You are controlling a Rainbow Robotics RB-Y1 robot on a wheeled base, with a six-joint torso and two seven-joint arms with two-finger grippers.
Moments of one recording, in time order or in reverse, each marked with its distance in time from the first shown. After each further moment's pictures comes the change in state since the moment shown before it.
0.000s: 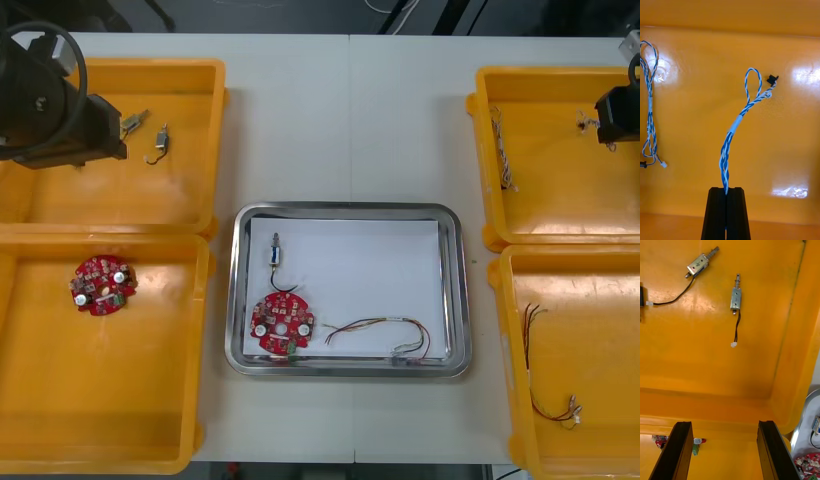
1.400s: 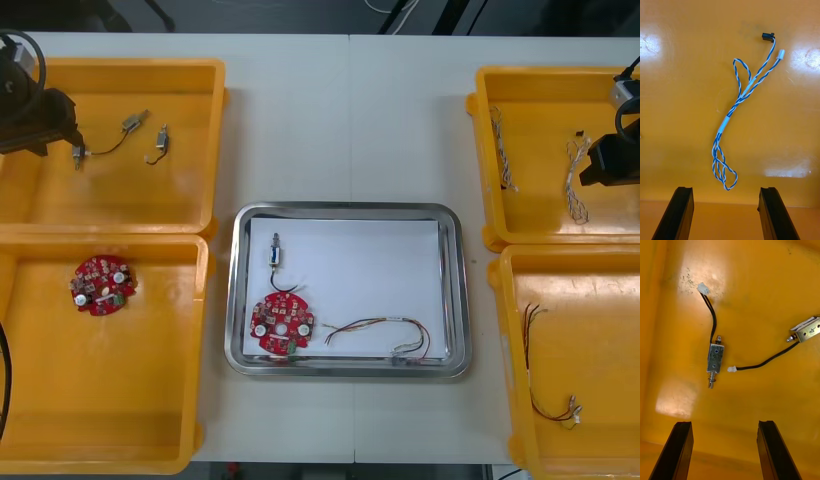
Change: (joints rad) right arm 0.154 0.031 -0.001 -0.134 0.036 0.023 -0.008; left arm -0.269 0.008 0.122 0.880 -0.183 -0.354 -0.372
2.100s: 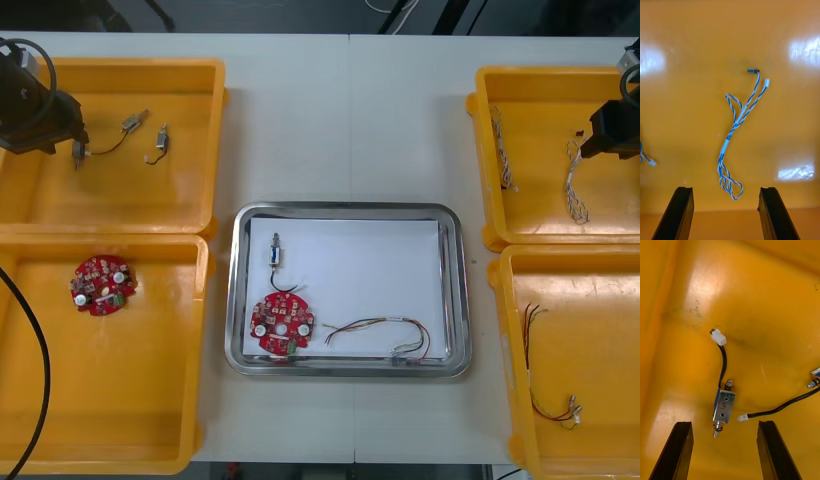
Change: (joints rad) right arm -0.198 0.000 -0.015 0.243 0.061 -0.018 -0.069; left arm -0.138 0.000 0.000 0.377 -0.029 -0.274 -0.067
